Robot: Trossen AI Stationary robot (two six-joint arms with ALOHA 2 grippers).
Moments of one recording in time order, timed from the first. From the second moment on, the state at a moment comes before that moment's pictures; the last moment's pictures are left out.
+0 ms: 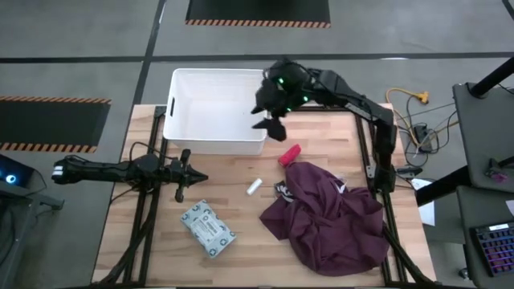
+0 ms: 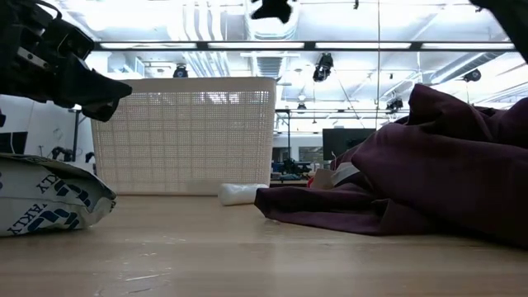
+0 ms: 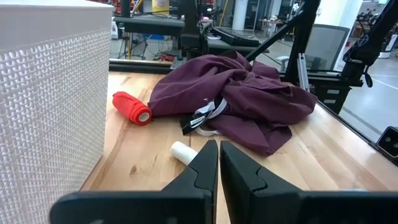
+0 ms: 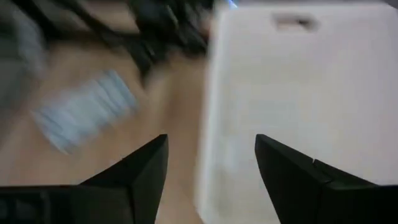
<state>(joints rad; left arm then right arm) -0.01 0.25 0.01 0.09 0.02 -0.07 -0.29 1.95 2.34 -1.16 -0.23 -0.28</state>
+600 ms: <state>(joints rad) -0.01 0.25 0.01 0.09 0.02 -0.07 -0.17 1.94 2.06 -1.53 0.12 -0.21</state>
